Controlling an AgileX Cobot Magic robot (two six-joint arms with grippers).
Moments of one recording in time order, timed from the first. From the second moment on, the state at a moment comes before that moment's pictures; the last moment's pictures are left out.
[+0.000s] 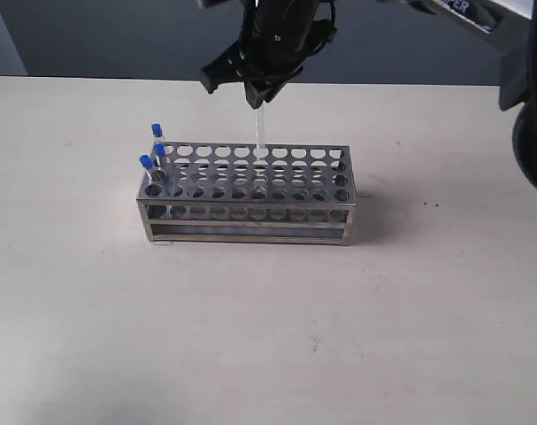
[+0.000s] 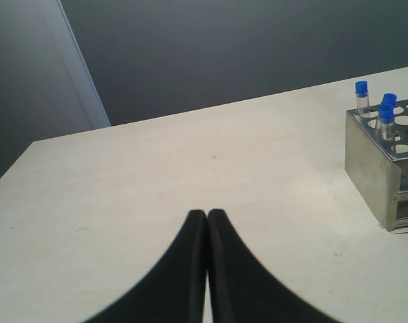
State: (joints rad) left arm -0.05 0.00 0.00 0.22 0.25 -0.04; right arm 0.73 2.23 -2.17 -0.01 1.20 -0.07
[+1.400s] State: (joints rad) left arm -0.05 0.00 0.00 0.22 0.25 -0.04; right arm 0.95 2.23 -2.17 0.17 1.16 -0.28
